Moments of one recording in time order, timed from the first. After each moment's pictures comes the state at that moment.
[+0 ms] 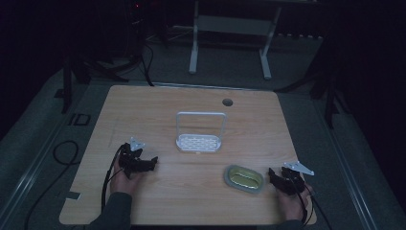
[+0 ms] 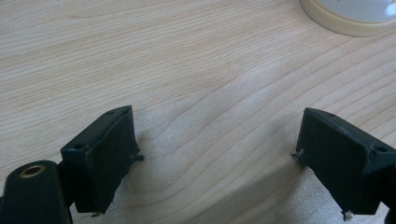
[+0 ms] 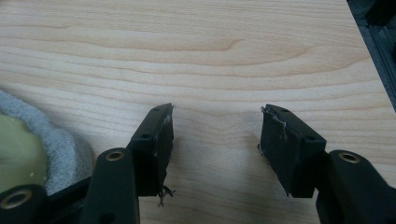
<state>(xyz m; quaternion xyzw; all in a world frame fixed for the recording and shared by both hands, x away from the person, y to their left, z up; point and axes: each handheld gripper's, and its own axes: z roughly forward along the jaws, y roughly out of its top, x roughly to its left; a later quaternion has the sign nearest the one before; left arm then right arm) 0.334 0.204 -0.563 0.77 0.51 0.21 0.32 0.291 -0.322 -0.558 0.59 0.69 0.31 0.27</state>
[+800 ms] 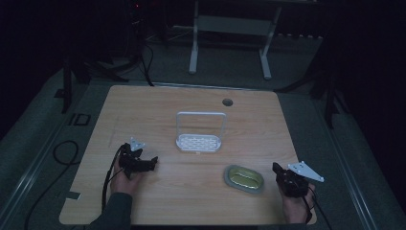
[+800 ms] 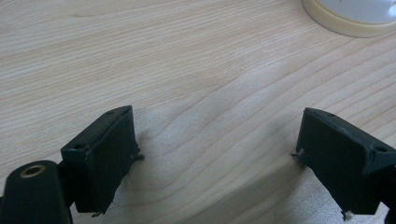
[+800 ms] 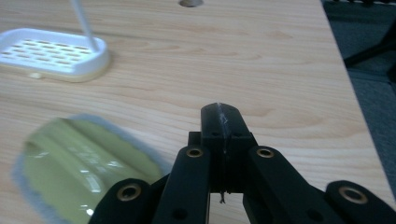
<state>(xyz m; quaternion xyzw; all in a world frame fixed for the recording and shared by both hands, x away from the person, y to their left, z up) 0.333 0.203 -0.563 0.77 0.51 0.21 0.32 0.261 -0.303 -0.505 0.52 0.69 0.40 0.29</state>
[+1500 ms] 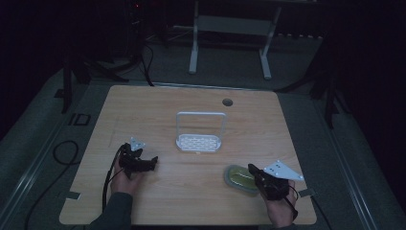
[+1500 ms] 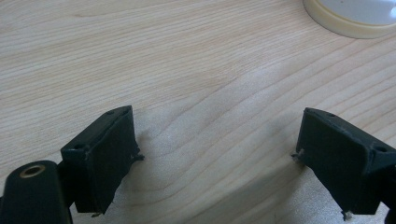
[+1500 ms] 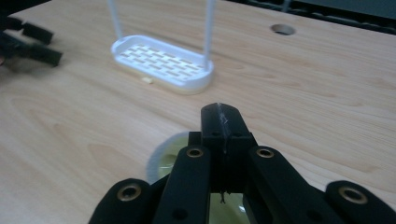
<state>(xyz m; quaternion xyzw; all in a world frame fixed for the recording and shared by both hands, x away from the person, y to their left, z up) 0.333 0.202 -0.563 0.77 0.51 0.21 0.32 0.246 -0.240 -0.479 0.42 0.76 0.43 0.25</state>
